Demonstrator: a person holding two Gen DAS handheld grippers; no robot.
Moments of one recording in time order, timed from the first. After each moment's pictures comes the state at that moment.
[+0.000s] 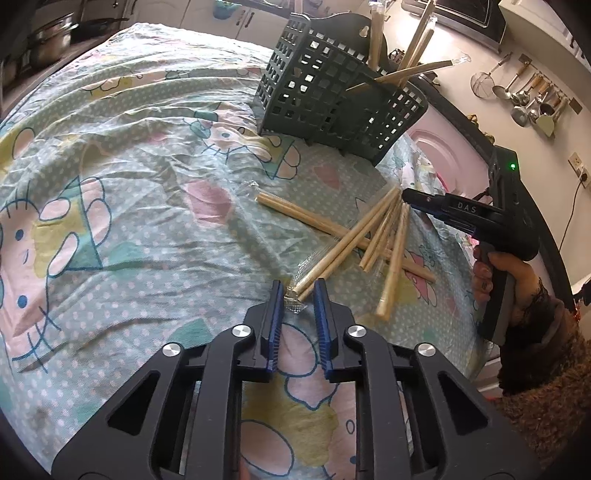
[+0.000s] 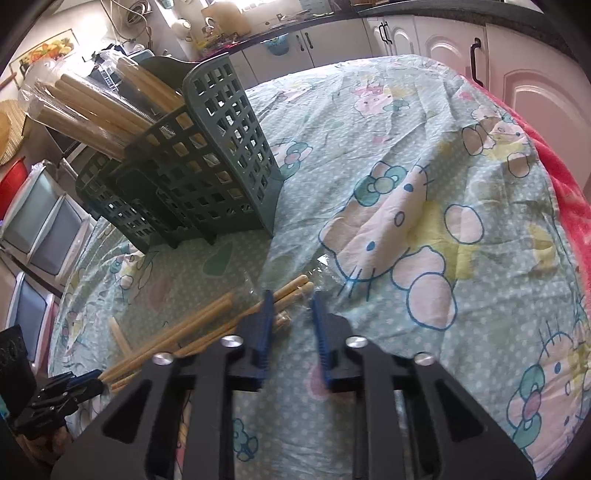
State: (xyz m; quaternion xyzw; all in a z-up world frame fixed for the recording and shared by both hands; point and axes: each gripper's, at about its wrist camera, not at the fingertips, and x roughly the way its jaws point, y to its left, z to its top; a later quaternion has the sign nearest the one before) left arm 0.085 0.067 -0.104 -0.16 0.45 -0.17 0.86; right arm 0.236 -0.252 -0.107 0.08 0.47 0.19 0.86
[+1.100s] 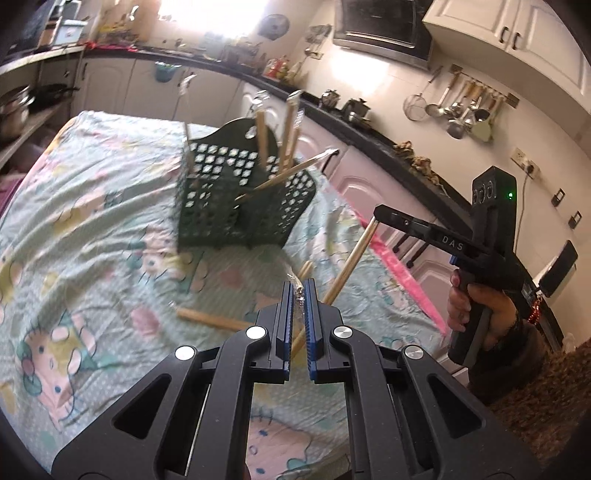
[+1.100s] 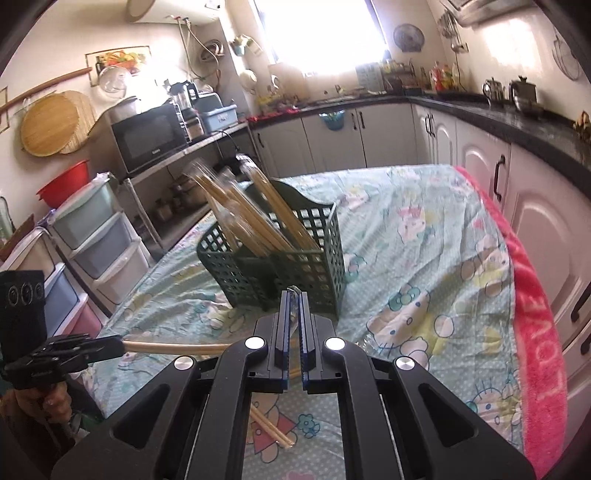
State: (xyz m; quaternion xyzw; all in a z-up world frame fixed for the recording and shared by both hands) left arm 0.079 0.033 0.013 -0.14 0.34 -0.26 0.89; right arm 0.173 -0.252 0.022 0.04 0.32 0.26 0.91
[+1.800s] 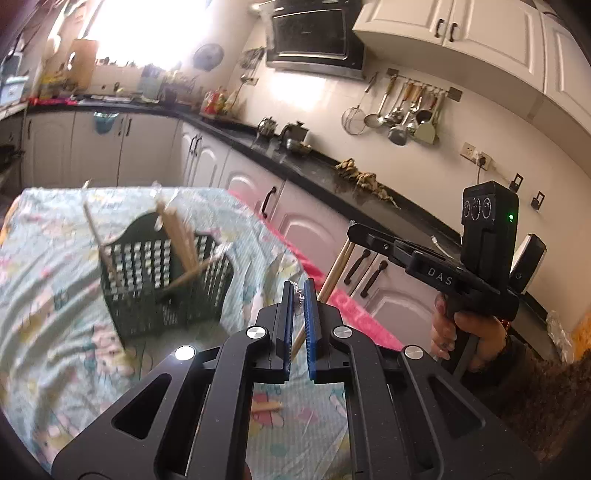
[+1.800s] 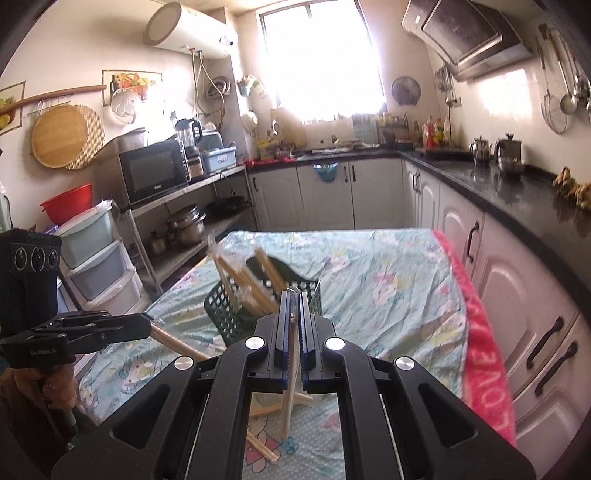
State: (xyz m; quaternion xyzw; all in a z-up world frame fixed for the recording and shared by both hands) left arm 0.106 -0.021 0.088 -0.10 0.27 -0.35 0.89; right arm 0.142 -0.274 0.098 0.02 0.23 0.23 0.94
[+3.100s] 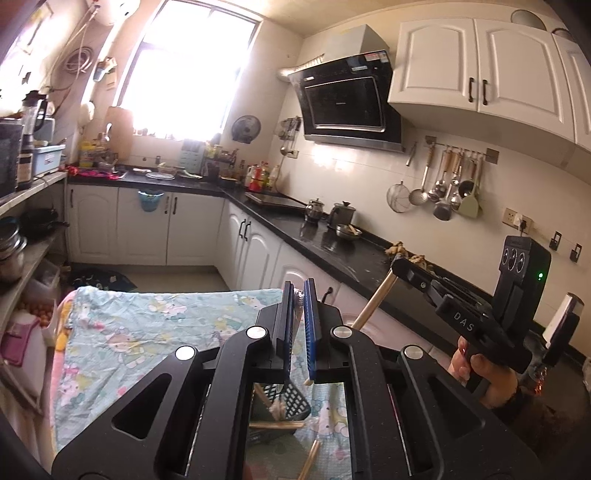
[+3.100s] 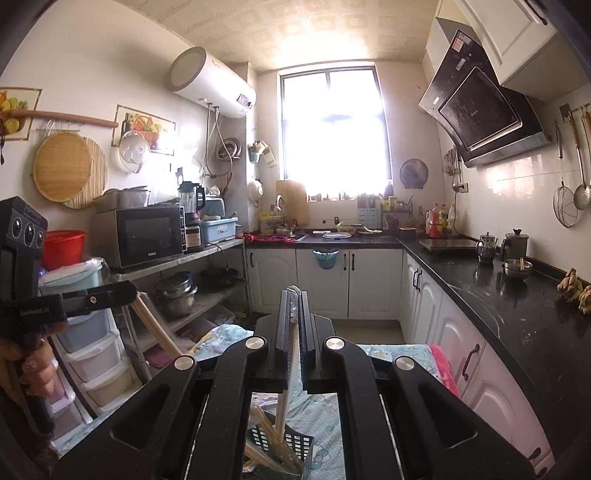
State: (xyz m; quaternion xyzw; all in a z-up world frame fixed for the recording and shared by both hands) left arm 0.174 0.036 0.222 -0.09 0.16 -0.24 0.95; right arm 0.221 -0.233 0.214 -0.01 0.09 0.23 0.97
